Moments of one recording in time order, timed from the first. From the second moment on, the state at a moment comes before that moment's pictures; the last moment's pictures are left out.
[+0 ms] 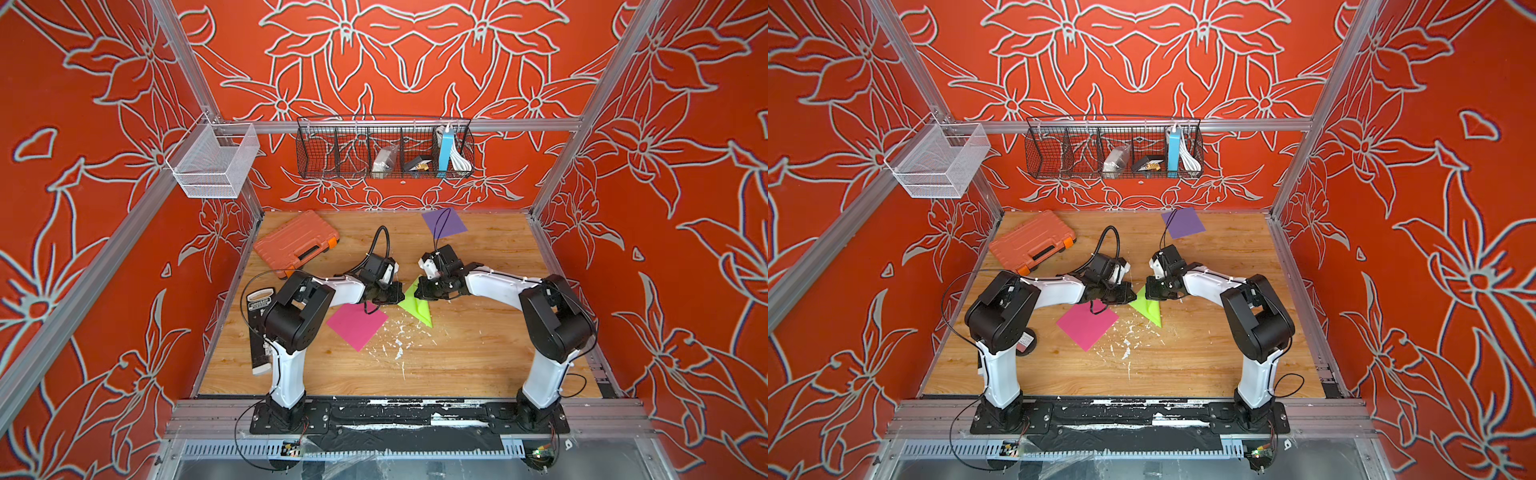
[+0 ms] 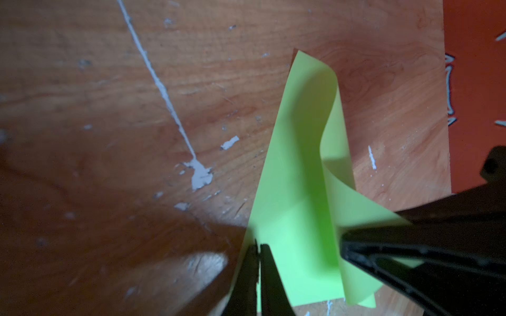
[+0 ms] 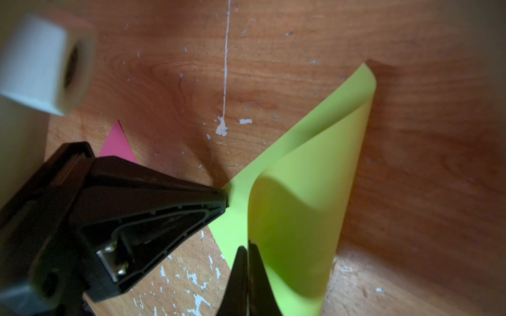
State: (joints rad) left arm -0.50 1.95 1.07 -0.05 0.42 -0.51; right arm 0.55 1.84 1.13 -0.34 -0.38 0.46
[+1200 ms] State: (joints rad) left arm -0.50 1.95 1.07 -0.05 0.42 -0.51; right arm 0.59 1.94 1.21 -0.40 -0.38 0.42
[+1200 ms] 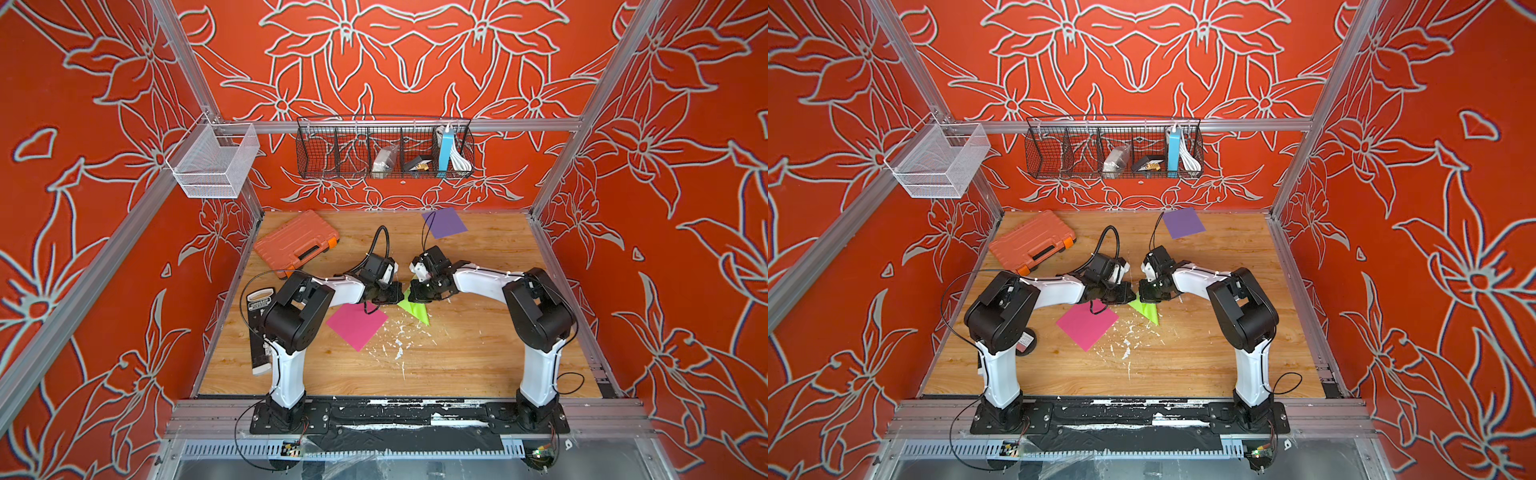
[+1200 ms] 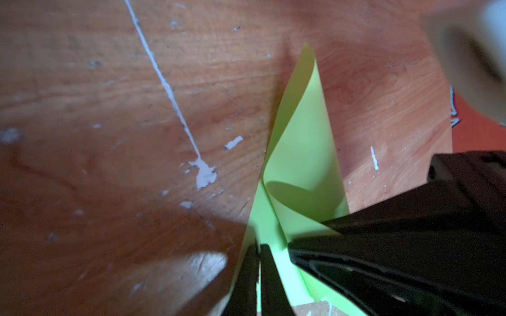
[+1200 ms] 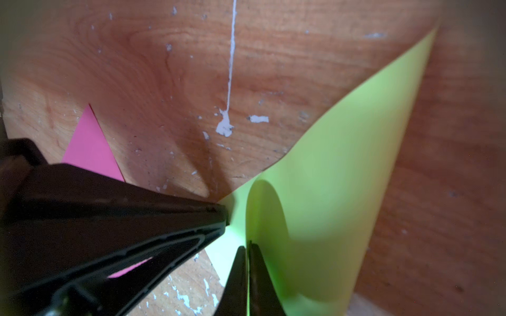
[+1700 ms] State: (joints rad) left arm -0.50 1.95 1.07 -0.05 0.42 -0.51; right arm 0.59 1.96 1.22 -0.40 -0.38 0.42
